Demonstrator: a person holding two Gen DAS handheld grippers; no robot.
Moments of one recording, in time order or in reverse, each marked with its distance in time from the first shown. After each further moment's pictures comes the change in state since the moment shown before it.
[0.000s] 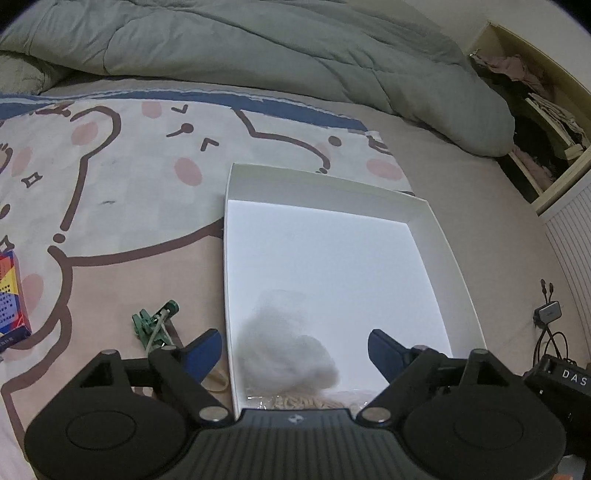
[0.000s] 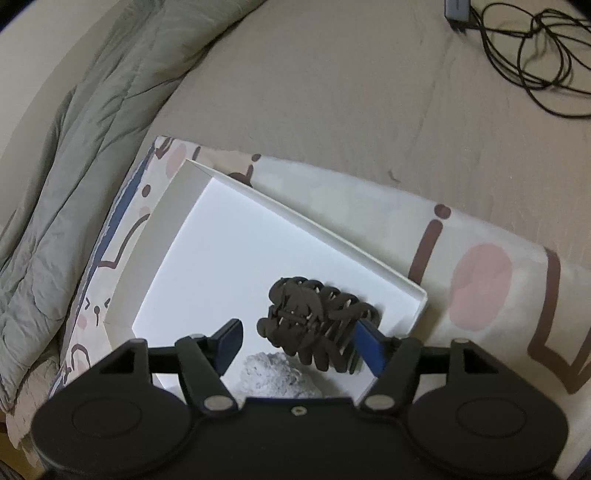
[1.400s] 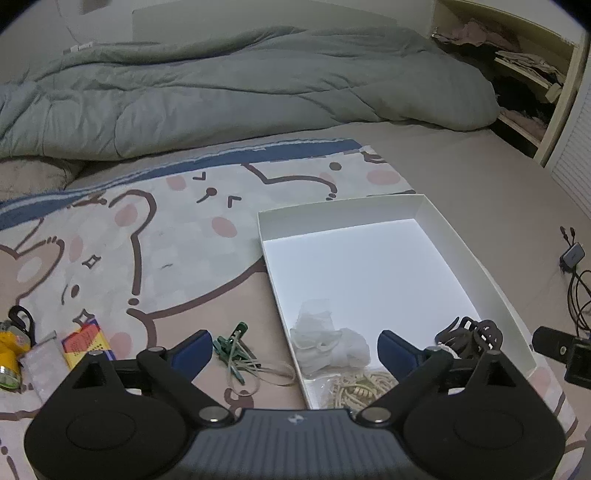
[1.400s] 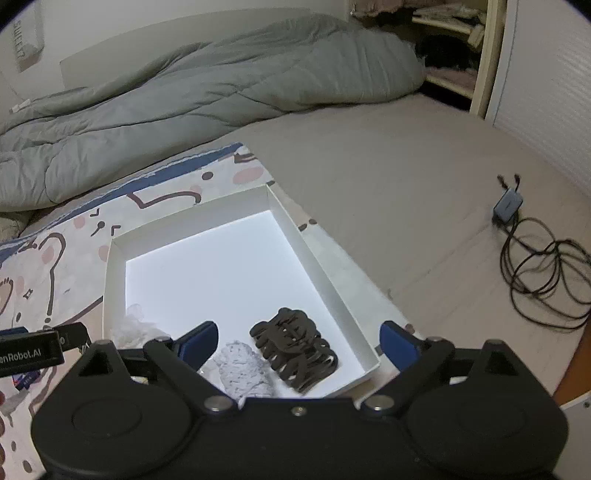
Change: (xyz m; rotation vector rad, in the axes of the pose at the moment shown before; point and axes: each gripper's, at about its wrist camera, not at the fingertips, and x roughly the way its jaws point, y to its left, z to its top) left arm -0.068 -0.015 -0.014 0.260 -0.100 0.167; right arm -0.078 0.056 -0.052 -0.638 -0.264 -0.144
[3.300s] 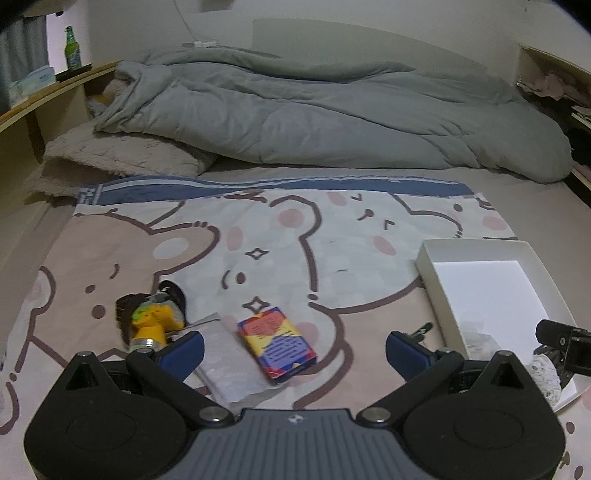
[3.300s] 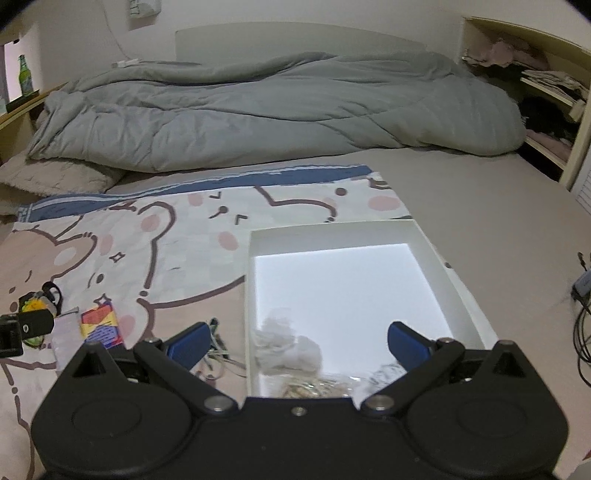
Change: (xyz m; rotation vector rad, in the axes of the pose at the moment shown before) left arm -0.081 0.162 -0.027 -0.155 -0.068 0.199; right arm -0.024 0.144 -0.006 -0.236 -0.056 0.183
